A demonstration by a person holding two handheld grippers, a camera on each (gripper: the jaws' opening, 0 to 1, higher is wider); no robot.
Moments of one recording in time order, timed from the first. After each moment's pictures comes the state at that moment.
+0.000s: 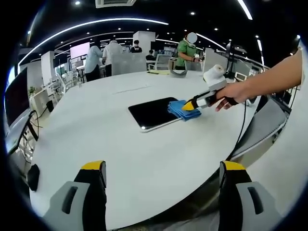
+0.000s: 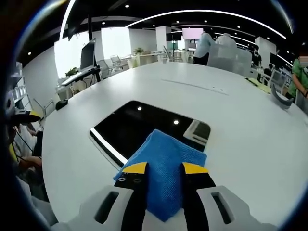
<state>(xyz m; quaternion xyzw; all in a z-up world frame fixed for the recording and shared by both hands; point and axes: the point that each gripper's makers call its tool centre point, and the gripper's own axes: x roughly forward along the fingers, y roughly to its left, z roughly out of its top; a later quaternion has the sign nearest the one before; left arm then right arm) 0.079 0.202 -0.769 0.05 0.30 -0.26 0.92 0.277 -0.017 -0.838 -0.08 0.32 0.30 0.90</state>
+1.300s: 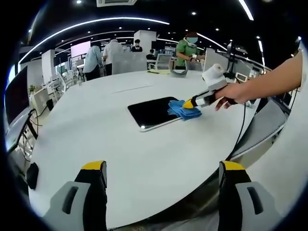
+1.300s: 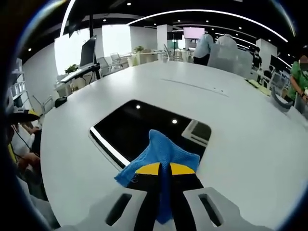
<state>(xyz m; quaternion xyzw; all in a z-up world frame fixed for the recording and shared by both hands) 0.077 0.199 -0.770 0.04 0.30 -0.26 0.92 0.278 -0.018 -0.833 -0.10 0.32 0.29 0.90</state>
